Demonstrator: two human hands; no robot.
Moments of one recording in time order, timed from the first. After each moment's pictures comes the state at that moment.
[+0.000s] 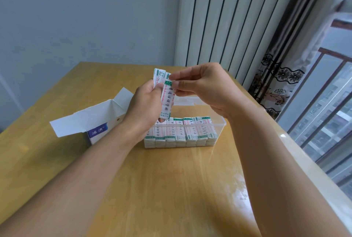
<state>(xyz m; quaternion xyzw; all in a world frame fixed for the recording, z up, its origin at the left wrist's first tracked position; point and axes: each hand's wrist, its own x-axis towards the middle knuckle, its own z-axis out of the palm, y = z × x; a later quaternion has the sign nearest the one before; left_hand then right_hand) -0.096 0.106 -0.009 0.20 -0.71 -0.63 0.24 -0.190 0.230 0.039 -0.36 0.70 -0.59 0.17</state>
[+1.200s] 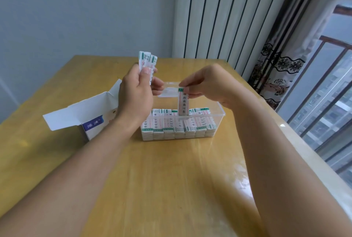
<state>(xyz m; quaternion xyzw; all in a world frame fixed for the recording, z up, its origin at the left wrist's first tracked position) -0.106 0.091 -0.027 0.17 -0.73 -0.53 0.40 -0.224 0.239 0.017 -0.32 0.82 -0.45 0.15</state>
